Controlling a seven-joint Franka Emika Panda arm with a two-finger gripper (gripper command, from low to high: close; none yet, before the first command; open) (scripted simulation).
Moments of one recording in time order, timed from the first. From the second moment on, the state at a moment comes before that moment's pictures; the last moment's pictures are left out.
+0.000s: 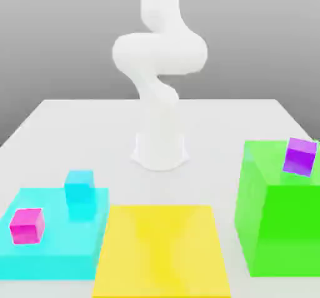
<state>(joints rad) 0.02 -0.78 0.06 -2.31 -0.01 2.30 0.80</state>
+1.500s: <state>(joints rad) 0.45 0.03 0.67 -2.55 0.02 2.48 0.76</state>
